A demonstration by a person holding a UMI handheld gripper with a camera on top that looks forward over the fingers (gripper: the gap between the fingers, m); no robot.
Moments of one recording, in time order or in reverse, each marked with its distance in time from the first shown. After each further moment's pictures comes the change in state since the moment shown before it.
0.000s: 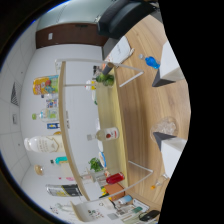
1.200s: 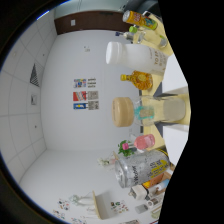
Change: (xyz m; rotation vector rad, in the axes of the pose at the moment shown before) arm -0.195 -0.277 0.045 0.243 -0.121 -0.066
